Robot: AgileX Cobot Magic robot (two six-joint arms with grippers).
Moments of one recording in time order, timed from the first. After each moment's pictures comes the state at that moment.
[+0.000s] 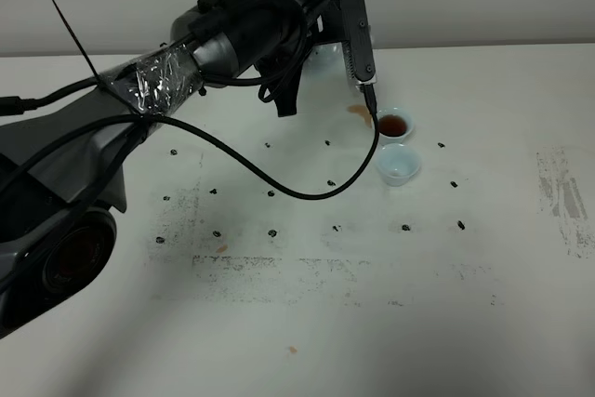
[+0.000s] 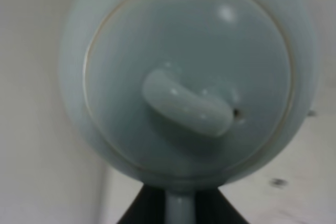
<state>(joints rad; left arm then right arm) -0.63 2.35 -2.22 0.49 1.01 0.64 0.03 0.01 -0.52 0.07 1.12 -0.11</state>
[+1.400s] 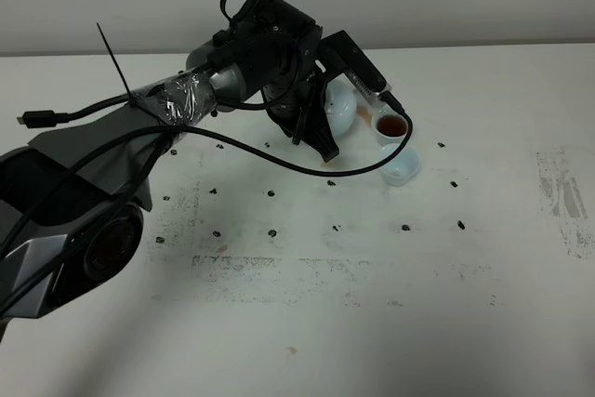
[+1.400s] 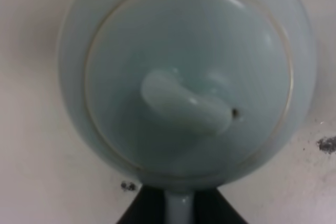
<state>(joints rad) -0.58 2.49 -2.22 0.19 0.96 0.37 0.03 0.01 -0.52 0.07 1.12 -0.11</state>
